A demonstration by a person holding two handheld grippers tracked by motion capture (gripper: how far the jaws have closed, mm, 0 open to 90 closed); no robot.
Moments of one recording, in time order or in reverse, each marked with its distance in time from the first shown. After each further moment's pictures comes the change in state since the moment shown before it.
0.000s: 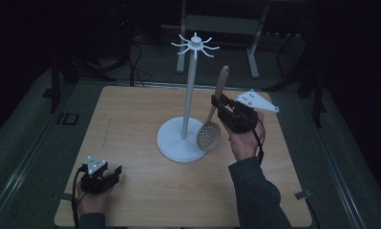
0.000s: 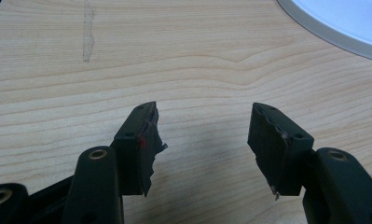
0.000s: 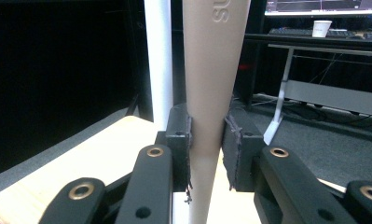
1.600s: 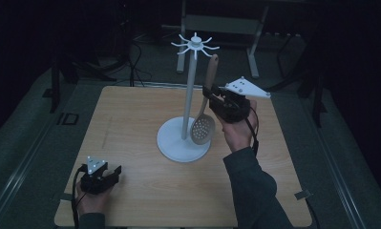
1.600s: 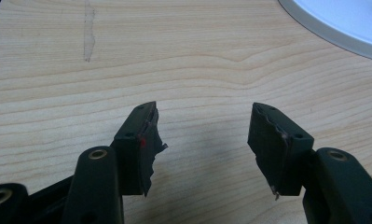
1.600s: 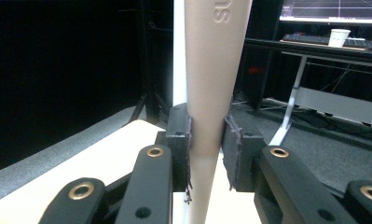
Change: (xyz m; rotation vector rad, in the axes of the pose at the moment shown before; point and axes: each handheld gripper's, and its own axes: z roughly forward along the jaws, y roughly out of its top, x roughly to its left) left arm 0.001 0.000 0.000 0.002 -0.001 -0.003; right arm 0.012 0.027 0.018 0.014 0.041 -0.040
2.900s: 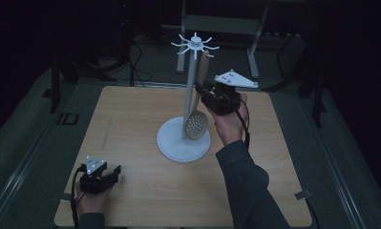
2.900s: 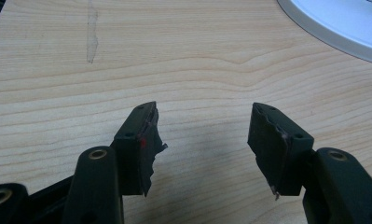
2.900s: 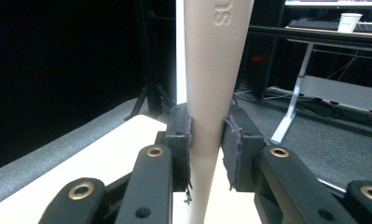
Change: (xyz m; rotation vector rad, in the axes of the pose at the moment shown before) left arm 0.001 0.000 -0.001 -0.009 0.000 -0.008; right arm 0.004 0.007 0.028 0.048 0.006 0.019
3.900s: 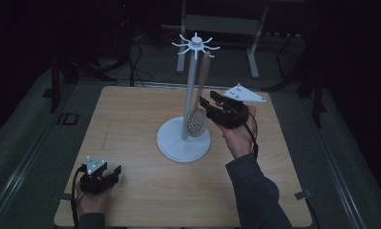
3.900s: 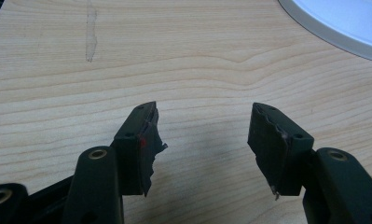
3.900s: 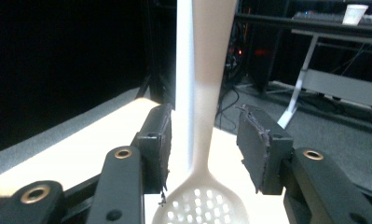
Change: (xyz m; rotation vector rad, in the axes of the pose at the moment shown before) left arm -0.001 0.000 0.001 0.007 0.001 0.004; right arm -0.008 -0.031 -0.025 0.037 0.017 -0.028
